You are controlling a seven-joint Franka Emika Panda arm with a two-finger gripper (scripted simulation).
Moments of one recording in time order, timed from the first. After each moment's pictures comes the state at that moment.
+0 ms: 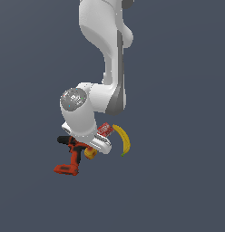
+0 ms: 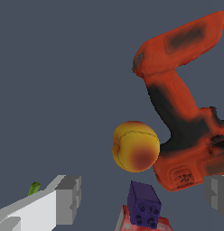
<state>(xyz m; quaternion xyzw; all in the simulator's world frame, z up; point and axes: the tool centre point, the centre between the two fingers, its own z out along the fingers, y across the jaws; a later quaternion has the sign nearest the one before) 0.076 -0.099 0.111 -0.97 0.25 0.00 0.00</state>
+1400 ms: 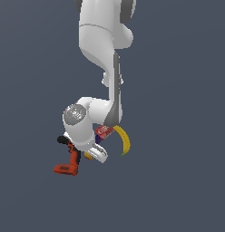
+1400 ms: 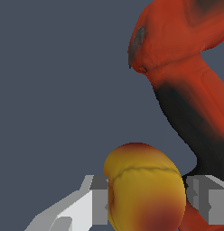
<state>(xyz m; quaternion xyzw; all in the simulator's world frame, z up) 0.085 -0.114 0.051 -0.96 0.28 -0.01 0.00</state>
